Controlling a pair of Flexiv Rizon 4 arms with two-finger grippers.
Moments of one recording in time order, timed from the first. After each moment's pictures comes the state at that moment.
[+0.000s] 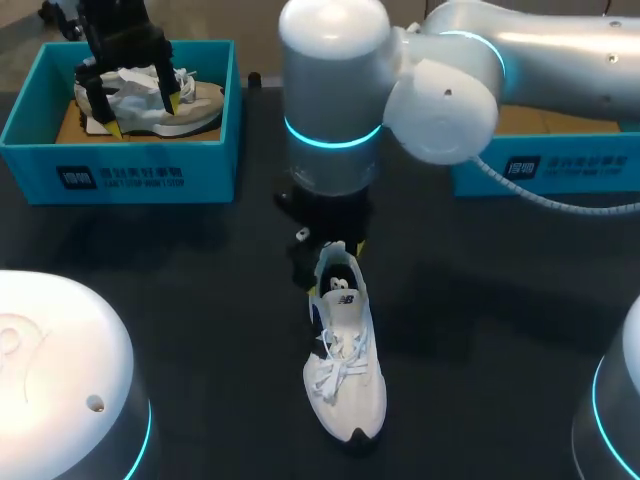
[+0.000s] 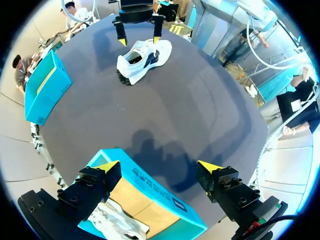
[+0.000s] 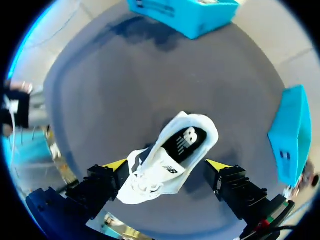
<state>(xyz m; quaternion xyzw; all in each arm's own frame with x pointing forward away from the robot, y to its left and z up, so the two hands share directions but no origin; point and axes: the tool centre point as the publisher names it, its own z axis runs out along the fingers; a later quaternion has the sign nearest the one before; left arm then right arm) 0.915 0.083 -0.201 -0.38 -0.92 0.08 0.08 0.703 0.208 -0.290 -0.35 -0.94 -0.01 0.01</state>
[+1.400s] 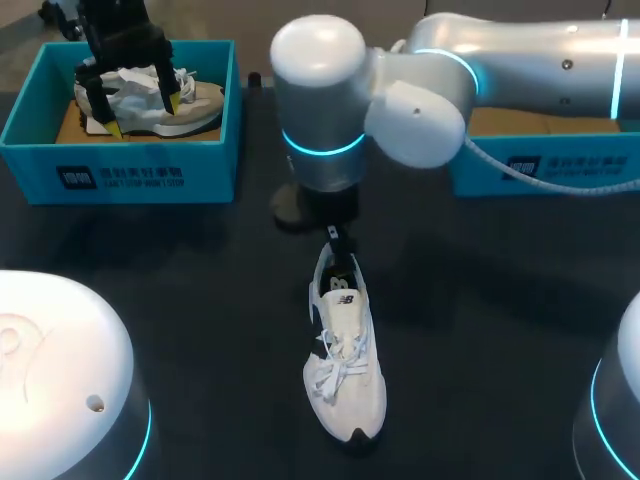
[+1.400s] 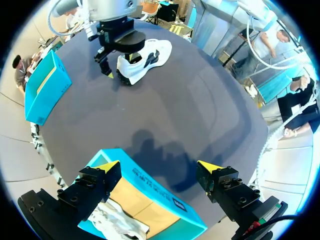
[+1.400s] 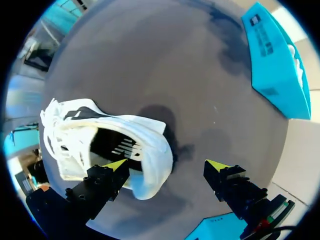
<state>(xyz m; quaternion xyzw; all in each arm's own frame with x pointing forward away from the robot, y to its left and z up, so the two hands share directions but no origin) 0.915 0.084 -0.201 -0.38 -0.92 0.08 0.08 0.803 0.191 -0.356 0.11 -0.99 0.03 -0.04</state>
